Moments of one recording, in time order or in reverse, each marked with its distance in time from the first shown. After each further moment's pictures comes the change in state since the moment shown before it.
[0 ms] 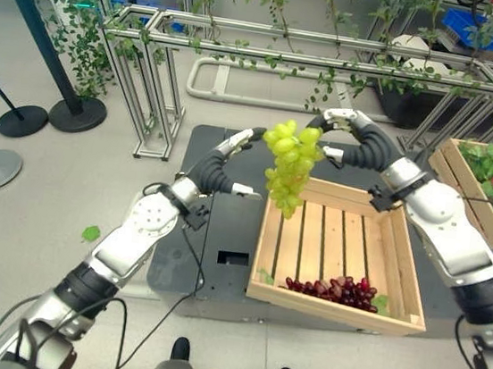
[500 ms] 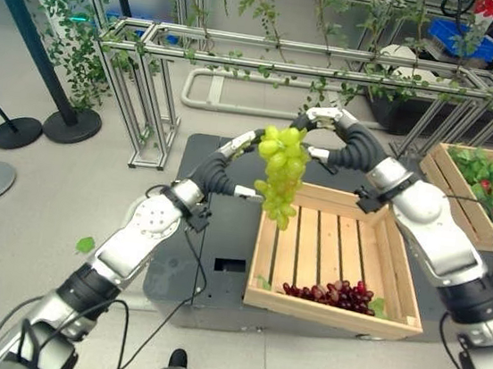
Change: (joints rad) left arm 0.001 -0.009 0.000 0.002 0.000 0.003 0.001; right arm -0.019 0.045 0.037 -0.040 0.006 0.000 0.018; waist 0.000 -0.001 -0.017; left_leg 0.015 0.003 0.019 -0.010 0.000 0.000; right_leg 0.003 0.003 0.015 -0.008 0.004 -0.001
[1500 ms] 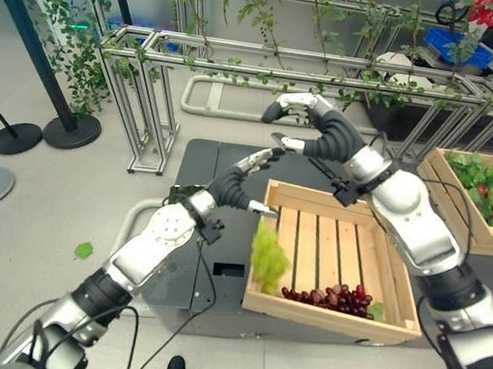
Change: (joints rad) left arm 0.000 -0.069 -0.067 0.008 -0.001 0.038 -0.039; right arm -0.089 0.120 0.055 -0.038 0.014 -0.003 0.001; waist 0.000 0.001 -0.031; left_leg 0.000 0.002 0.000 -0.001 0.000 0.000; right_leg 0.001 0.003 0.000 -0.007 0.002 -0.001
